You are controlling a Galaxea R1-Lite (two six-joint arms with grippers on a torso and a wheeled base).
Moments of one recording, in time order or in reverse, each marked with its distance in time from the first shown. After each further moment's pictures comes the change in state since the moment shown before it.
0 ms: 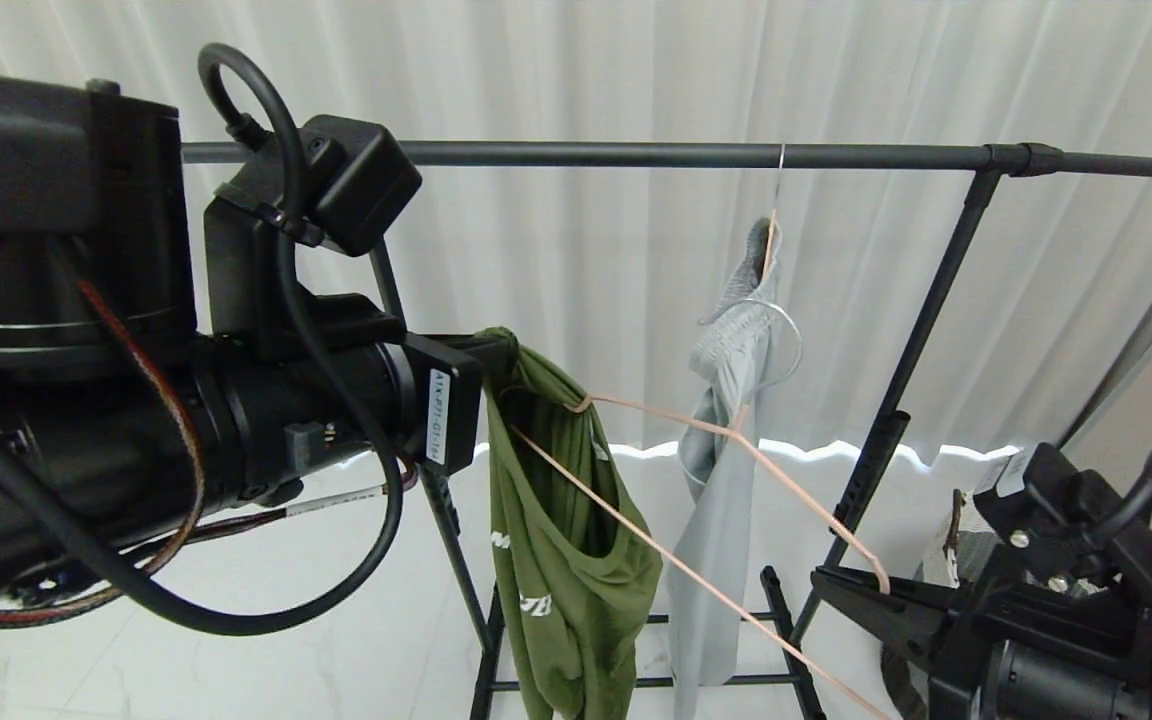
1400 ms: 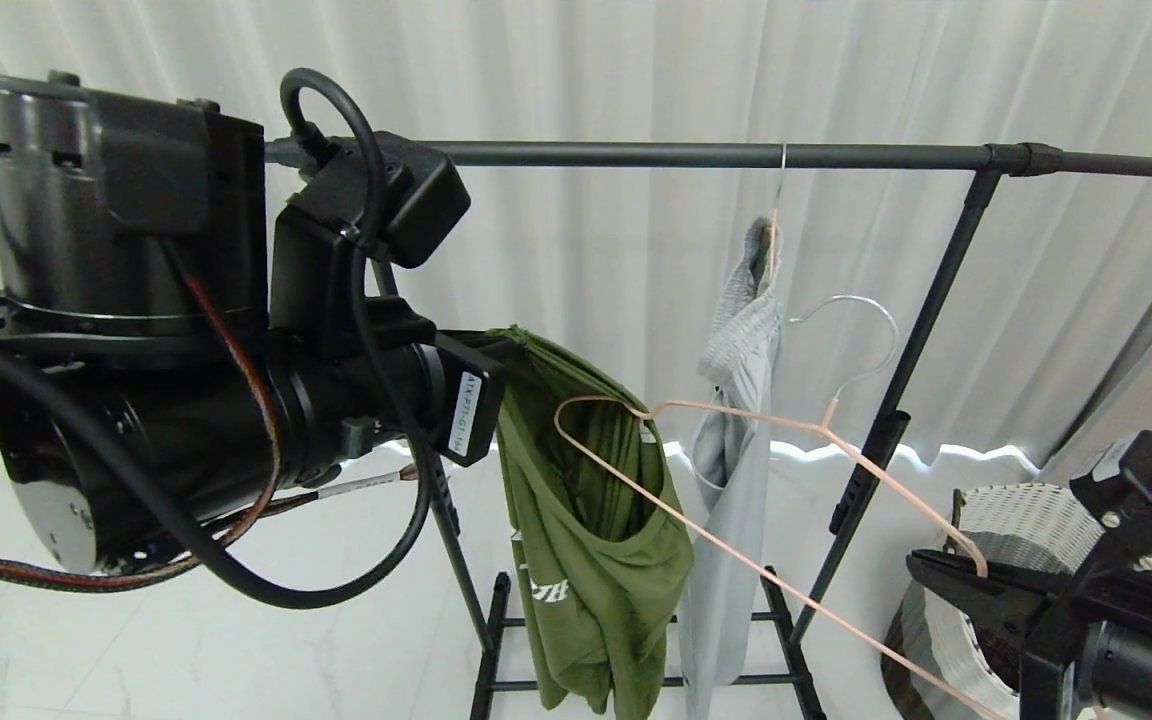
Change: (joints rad) left arm -0.004 0.055 -0.031 -0.003 0.071 0.104; right arm -0.151 -0.147 0.001 0.195 -0.023 -0.074
